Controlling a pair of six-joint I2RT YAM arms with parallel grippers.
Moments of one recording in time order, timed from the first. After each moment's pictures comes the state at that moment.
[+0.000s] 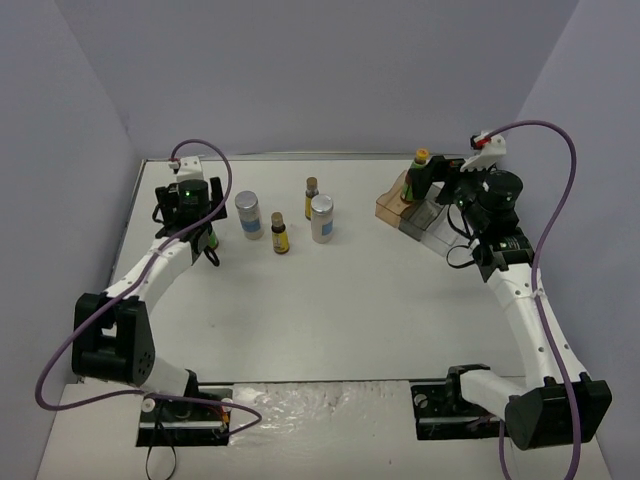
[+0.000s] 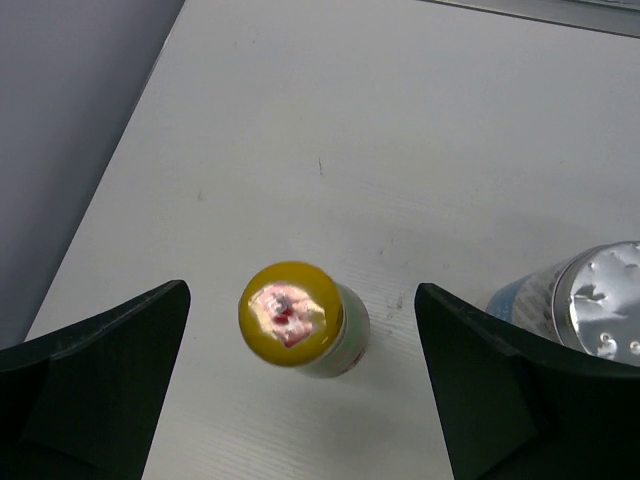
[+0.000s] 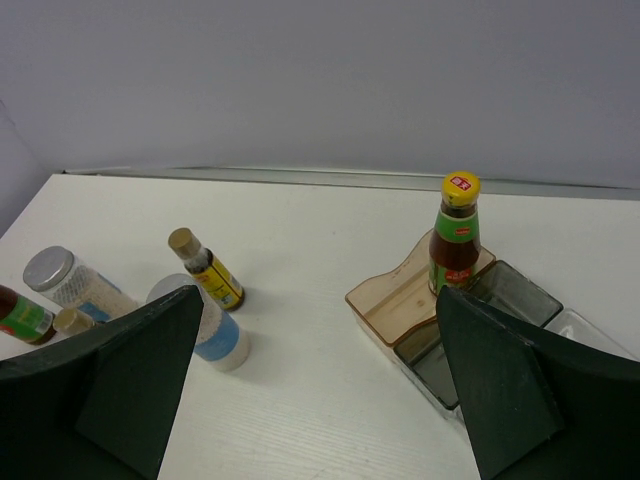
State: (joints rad) left arm -0.15 1.44 0.99 -0.02 -0.46 -0.14; right arm 0.09 1.12 1.05 -0.01 -0.20 0.20
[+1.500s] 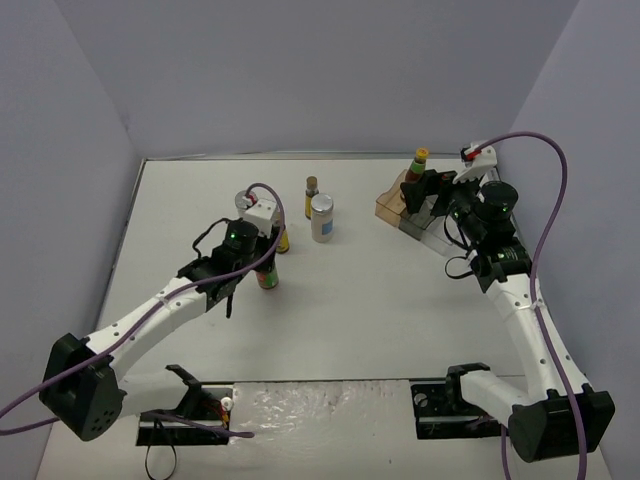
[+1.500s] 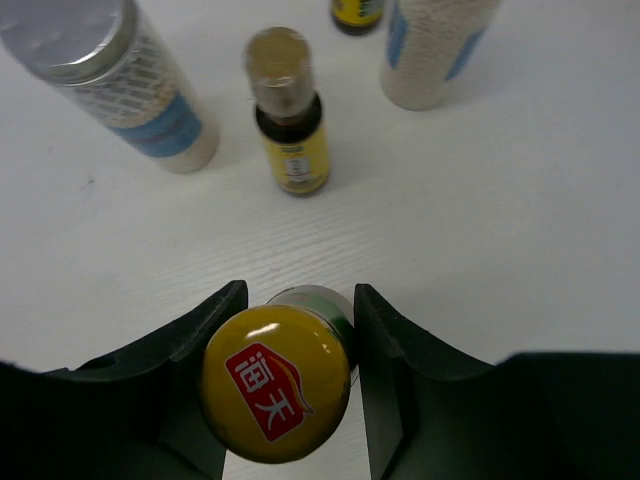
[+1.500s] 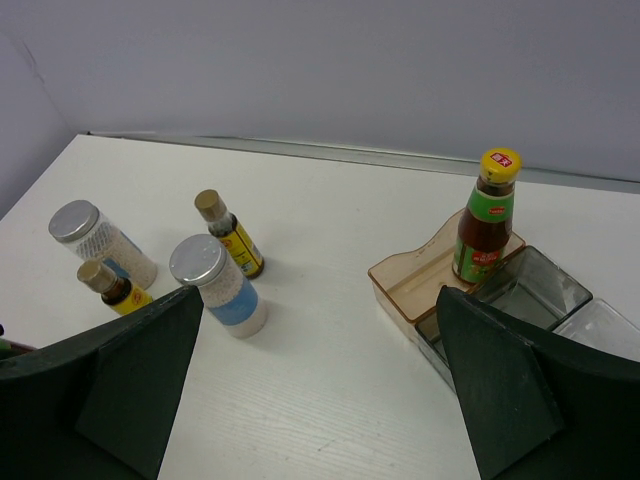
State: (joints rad) left arm -0.59 1.19 0.85 -0.22 -0.21 -0.13; right arm 0.13 1.04 0.98 -0.03 -0.24 0.17
